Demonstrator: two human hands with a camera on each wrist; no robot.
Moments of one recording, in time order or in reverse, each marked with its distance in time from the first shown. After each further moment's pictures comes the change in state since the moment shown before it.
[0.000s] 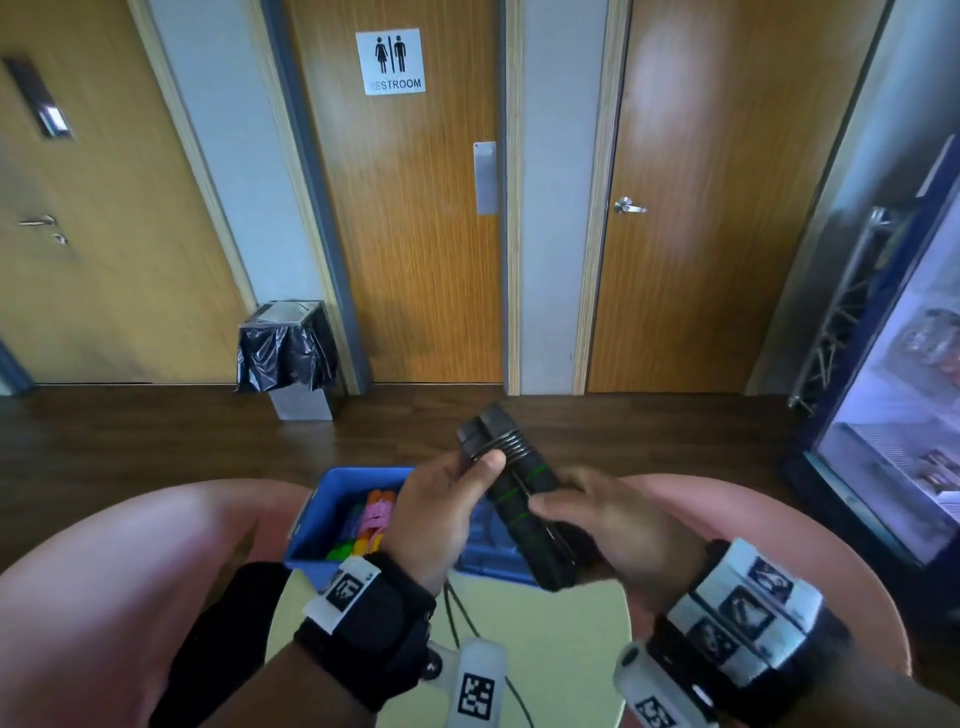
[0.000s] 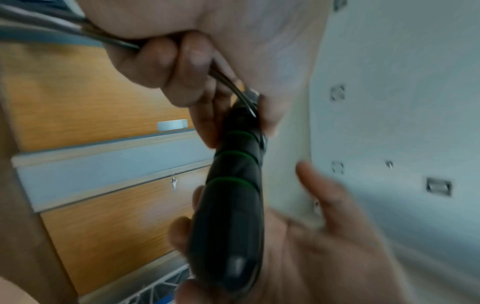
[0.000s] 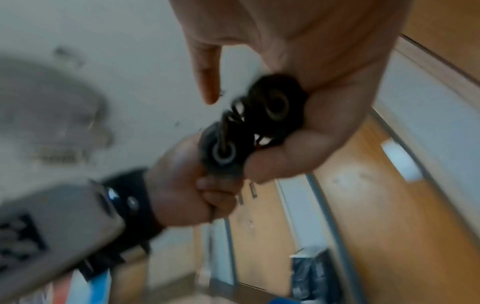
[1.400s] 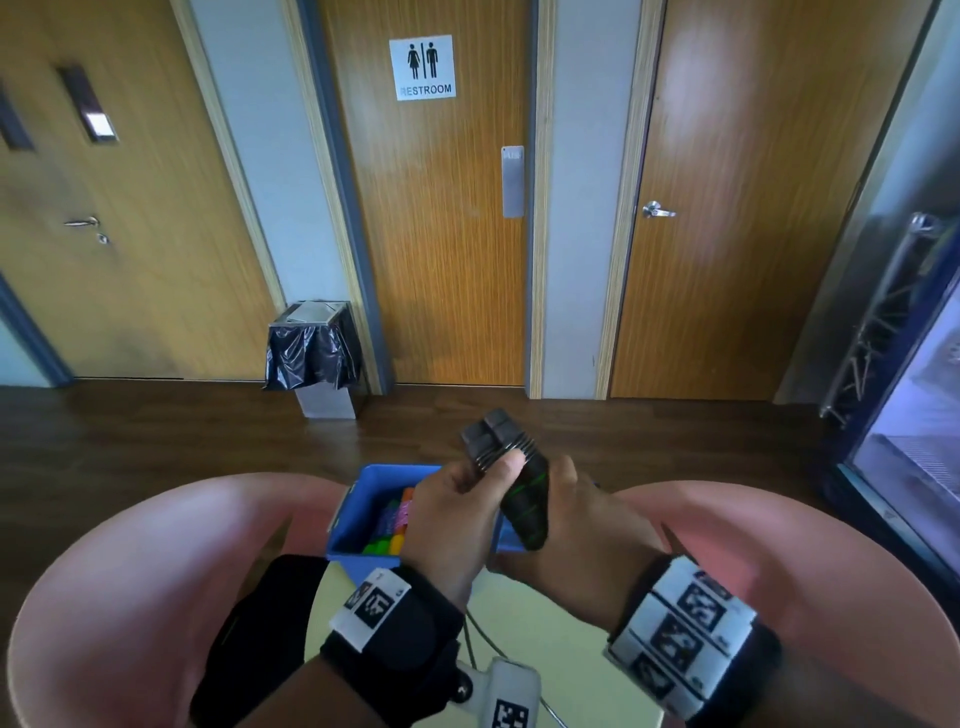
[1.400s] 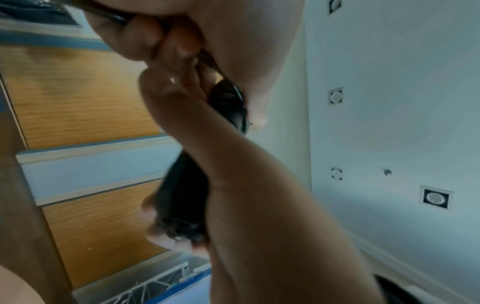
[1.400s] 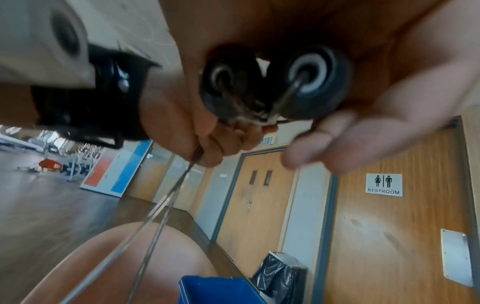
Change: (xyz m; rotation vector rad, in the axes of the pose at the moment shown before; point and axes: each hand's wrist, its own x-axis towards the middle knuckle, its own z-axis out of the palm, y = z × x) left_hand -0.020 0.008 -0.028 0.075 0.251 -0.081; right_hand 0.012 -0.001 0.067 -1.007 0.288 -0.265
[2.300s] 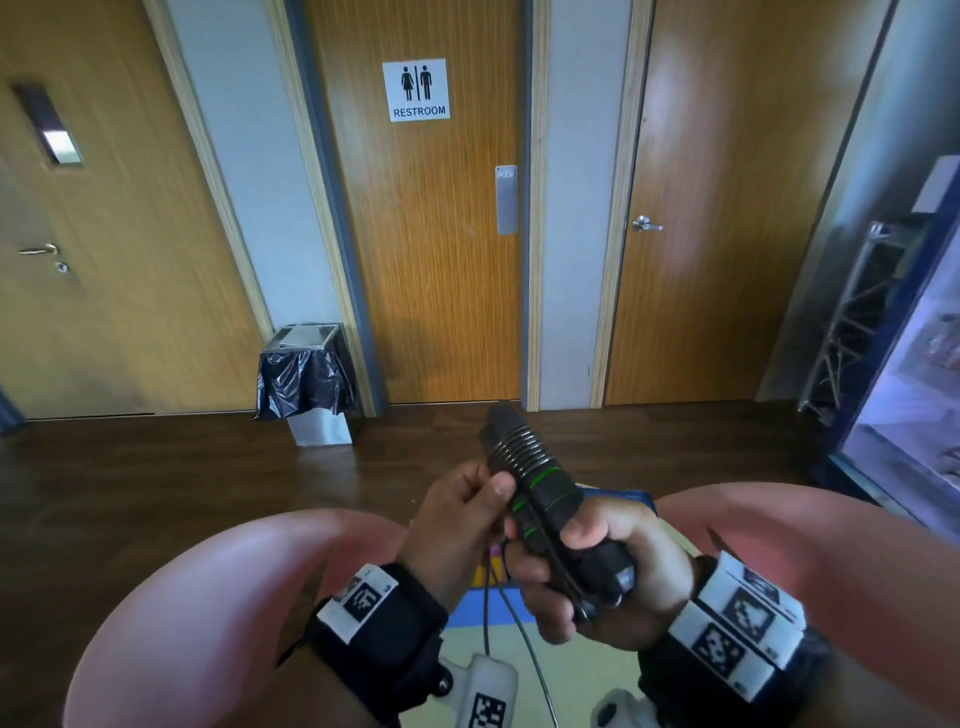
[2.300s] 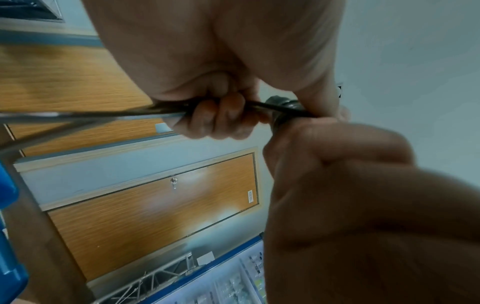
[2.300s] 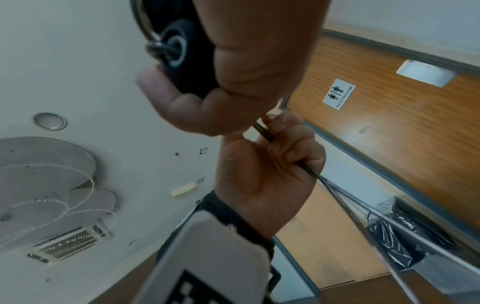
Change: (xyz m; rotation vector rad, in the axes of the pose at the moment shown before) left_hand 0.057 0.012 -0.163 -0.315 -0.524 0.092; right_hand 0.030 -0.142 0.042 1.711 -0.707 0.025
